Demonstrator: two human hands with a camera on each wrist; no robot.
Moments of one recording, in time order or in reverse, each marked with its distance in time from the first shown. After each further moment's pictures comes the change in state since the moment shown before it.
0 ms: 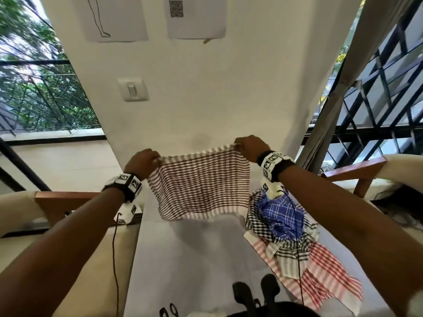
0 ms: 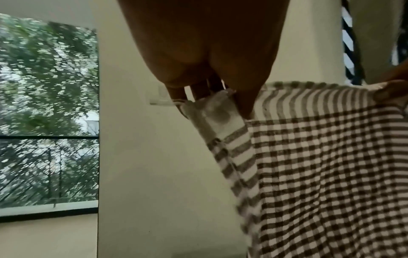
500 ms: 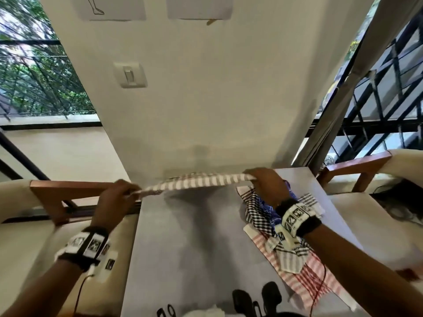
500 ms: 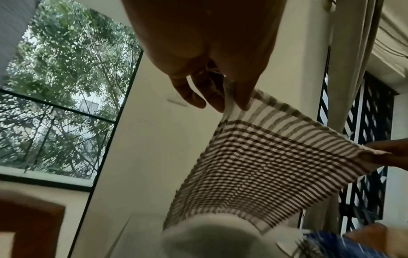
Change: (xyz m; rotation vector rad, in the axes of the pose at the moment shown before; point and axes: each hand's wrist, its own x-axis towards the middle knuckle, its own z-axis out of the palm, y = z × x) left_hand -0.150 -0.013 0.000 -0.258 0.187 -0.054; right_hand -0.129 -0.013 0.055 0.208 0.226 -0.028
